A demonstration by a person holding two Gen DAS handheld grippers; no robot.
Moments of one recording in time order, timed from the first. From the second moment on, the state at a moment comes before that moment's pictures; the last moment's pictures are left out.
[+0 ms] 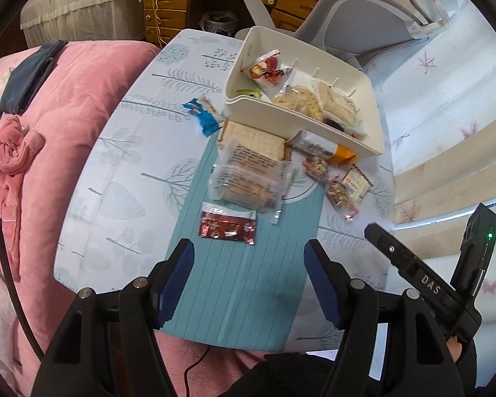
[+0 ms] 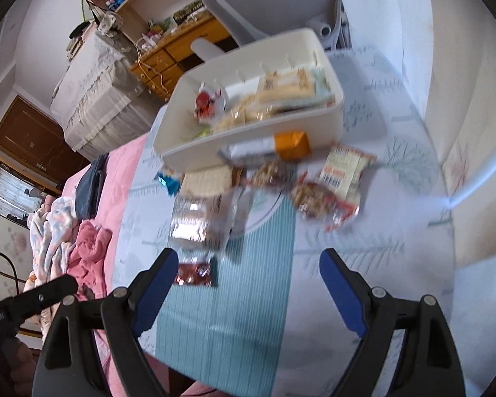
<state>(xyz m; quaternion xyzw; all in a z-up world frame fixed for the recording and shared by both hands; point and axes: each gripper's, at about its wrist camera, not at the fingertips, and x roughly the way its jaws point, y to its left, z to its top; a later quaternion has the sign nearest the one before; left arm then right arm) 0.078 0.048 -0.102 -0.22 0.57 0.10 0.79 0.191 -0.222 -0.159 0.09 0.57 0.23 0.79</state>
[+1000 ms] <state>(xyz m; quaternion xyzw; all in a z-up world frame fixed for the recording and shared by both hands) 0.147 0.175 -0.144 -0.03 0.60 -0.05 0.79 0.121 -0.142 -0.238 0.33 0.63 0.00 0.70</state>
